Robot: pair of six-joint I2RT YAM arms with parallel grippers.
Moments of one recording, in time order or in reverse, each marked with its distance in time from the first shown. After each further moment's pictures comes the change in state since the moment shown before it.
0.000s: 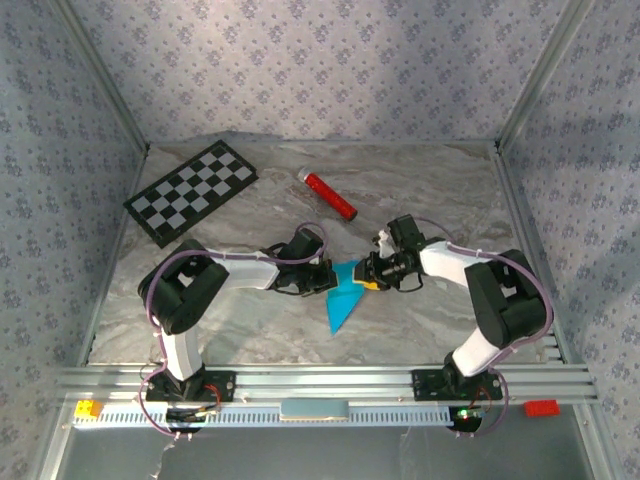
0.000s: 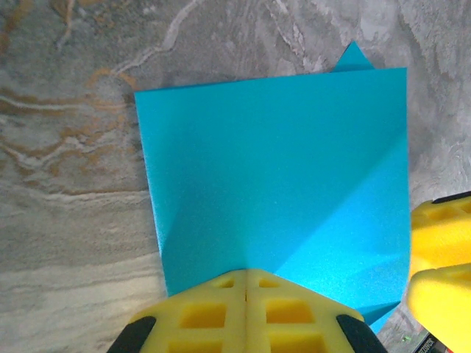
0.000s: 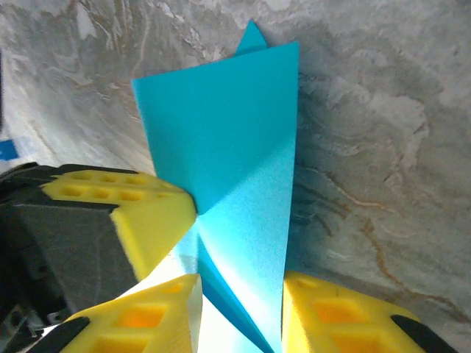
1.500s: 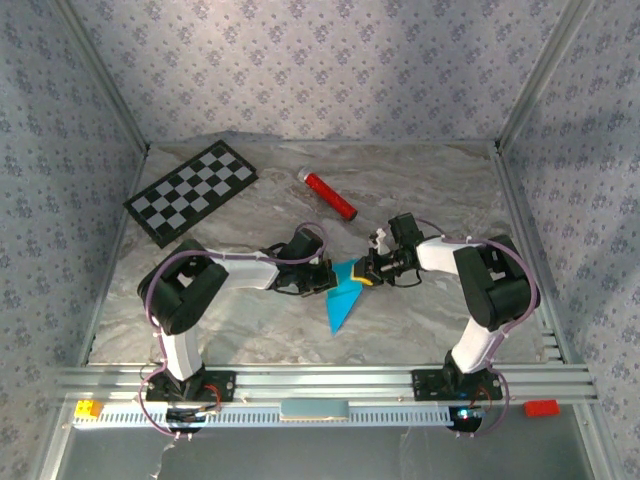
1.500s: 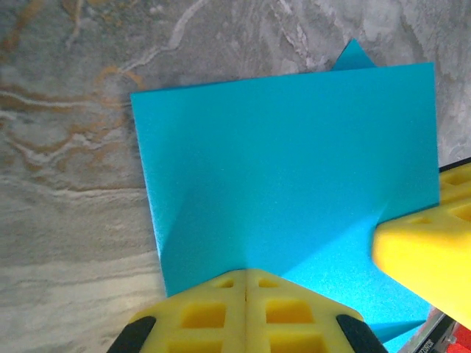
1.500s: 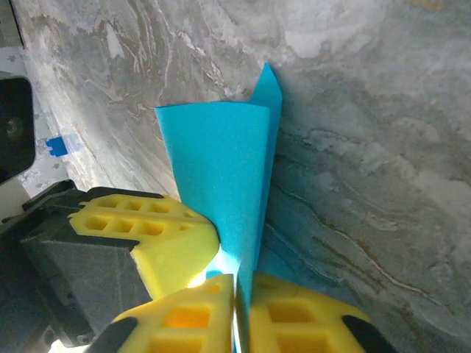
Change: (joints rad) left arm 0.000 -0.010 -0.001 -0.011 -0.008 -0.006; right arm -0.034 0.125 0.032 0.101 -0.133 0.007
